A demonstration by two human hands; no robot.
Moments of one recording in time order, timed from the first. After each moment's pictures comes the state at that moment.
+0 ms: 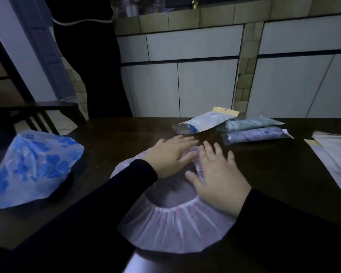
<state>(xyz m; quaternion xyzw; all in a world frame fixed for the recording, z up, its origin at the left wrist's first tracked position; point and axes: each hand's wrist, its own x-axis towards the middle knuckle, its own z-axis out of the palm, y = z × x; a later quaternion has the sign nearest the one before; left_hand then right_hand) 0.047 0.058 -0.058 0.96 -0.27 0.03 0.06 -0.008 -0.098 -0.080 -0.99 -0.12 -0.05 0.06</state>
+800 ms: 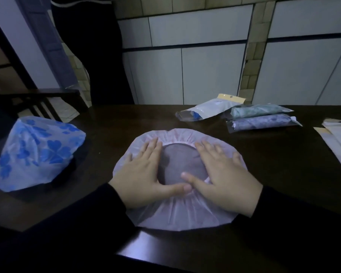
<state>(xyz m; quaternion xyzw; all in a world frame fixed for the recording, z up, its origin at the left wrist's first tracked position) -0.037 0.094 -0.064 0.99 -0.10 -0.09 0.05 -0.027 -0.102 -0.079 -0.98 -0.15 0.04 0.10</state>
